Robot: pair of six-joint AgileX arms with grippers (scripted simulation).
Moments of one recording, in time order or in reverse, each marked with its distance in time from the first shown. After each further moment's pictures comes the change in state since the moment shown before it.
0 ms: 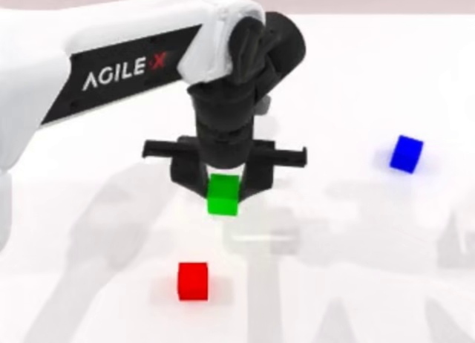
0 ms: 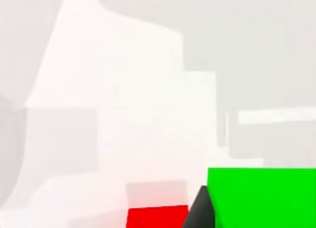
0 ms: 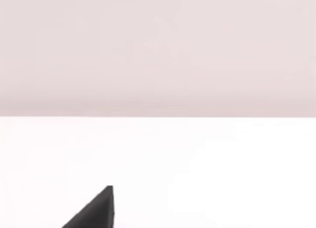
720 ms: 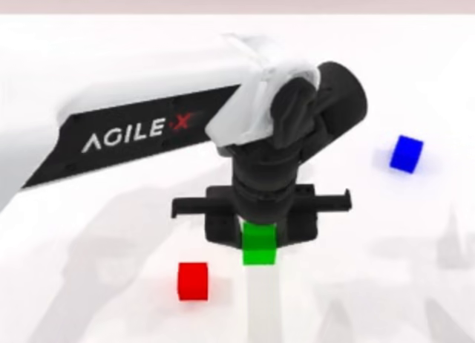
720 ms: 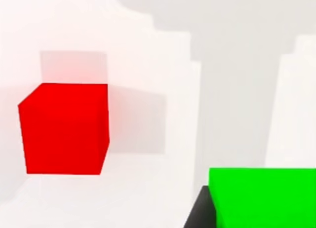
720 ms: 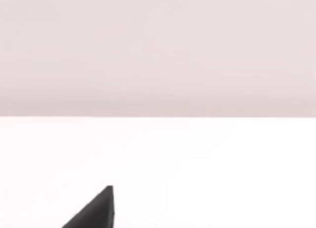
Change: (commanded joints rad) left arm -0.191 -0.113 -0.130 0.034 -0.014 -0.303; right arm 0.000 0.000 0.000 0.000 0.000 0.000
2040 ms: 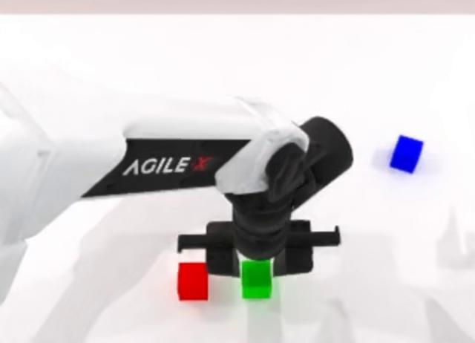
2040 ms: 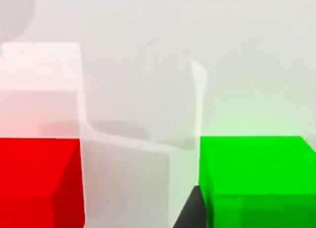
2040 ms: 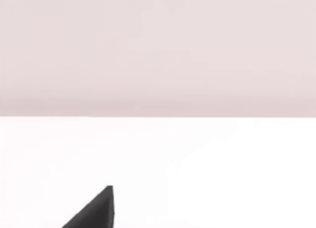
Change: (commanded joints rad) left arm -0.002 0.070 -0.181 0.254 0.000 0.001; right arm 0.000 0.000 0.000 0.000 0.000 0.000
